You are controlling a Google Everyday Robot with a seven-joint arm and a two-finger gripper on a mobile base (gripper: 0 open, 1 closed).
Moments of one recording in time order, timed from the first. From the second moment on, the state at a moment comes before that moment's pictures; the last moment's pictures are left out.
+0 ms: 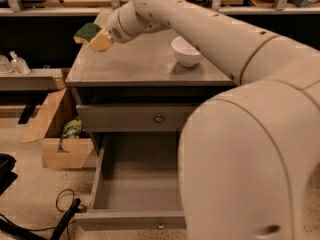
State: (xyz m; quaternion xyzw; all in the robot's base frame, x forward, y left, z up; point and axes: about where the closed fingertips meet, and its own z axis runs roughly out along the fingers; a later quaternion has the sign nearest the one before) arm 0.780 0.159 0.919 -0.50 0.71 0.16 0.47
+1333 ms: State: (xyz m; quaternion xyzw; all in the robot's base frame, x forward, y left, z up) arm 0.838 0.130 0.860 -0.43 0.77 0.13 0.45
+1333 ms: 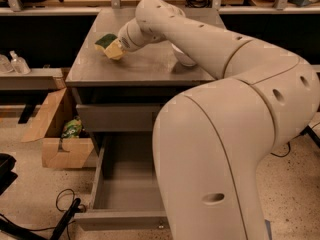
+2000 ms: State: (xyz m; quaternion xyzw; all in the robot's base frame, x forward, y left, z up) arm 0.837 0.134 0.856 -0.43 0.77 0.13 0.45
